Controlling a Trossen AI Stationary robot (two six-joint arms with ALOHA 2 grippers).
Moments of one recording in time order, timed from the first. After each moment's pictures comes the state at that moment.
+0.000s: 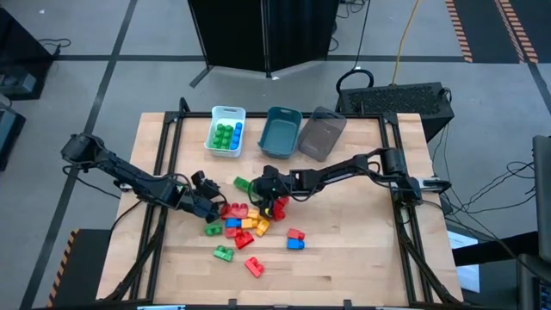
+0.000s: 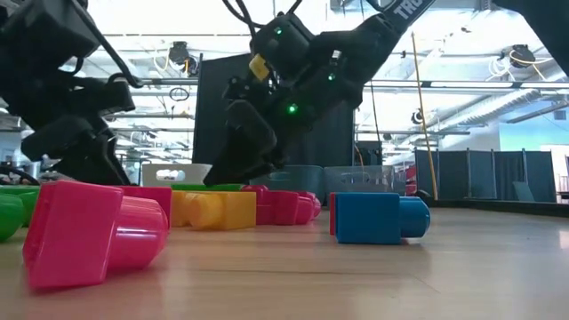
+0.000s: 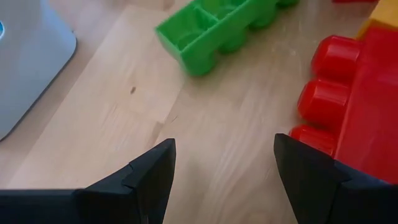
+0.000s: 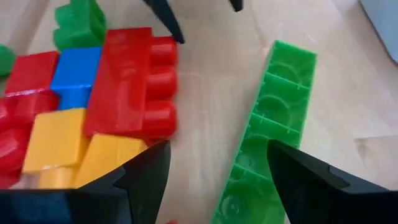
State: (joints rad) left arm -0.36 1.11 0.32 -0.24 -0.52 -0.56; right arm 0.00 2.12 1.32 0.12 0.03 0.11
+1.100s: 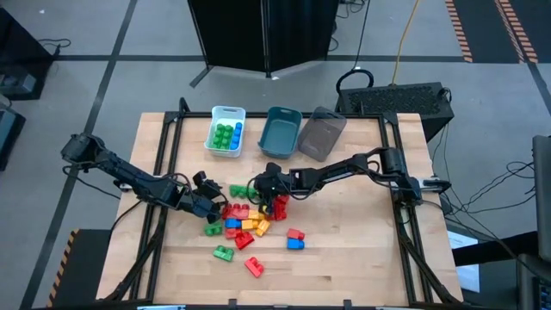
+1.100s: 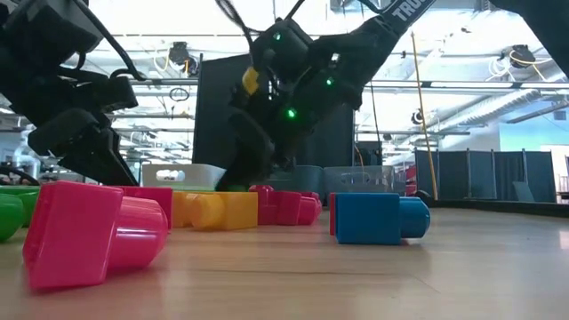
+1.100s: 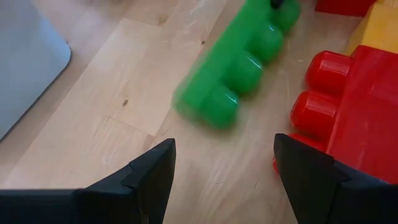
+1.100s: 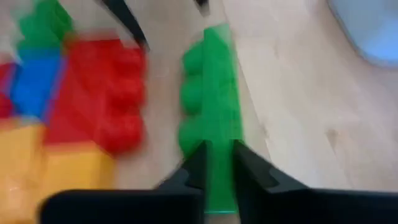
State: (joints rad) left arm -0.36 1.12 0.32 -0.19 -0.53 -0.56; right arm 0.00 2.13 1.33 0.06 0.10 0.14
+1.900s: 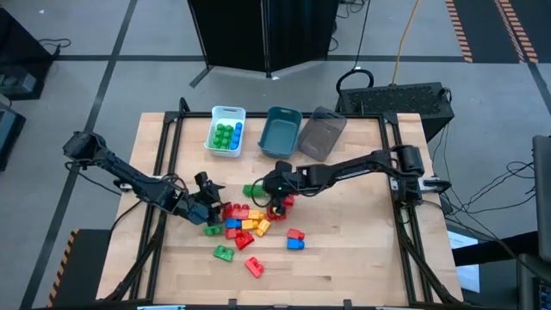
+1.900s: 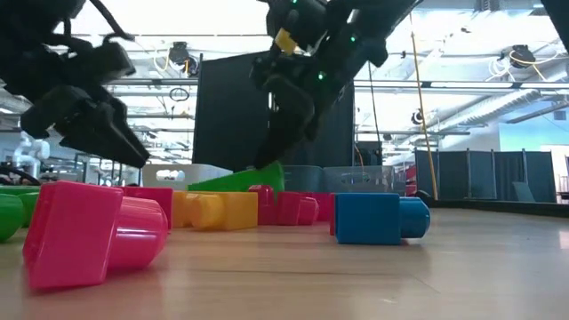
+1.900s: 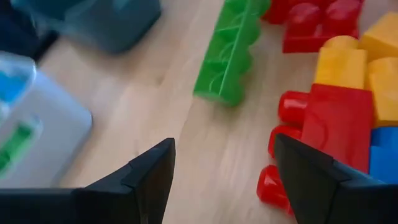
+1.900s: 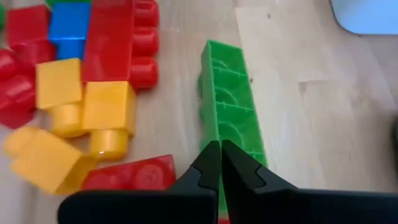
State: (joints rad) left arm -0.47 1.11 0.38 -0.19 -0.69 -0.40; right arm 0.02 1.95 1.32 -0.23 0.11 0.13
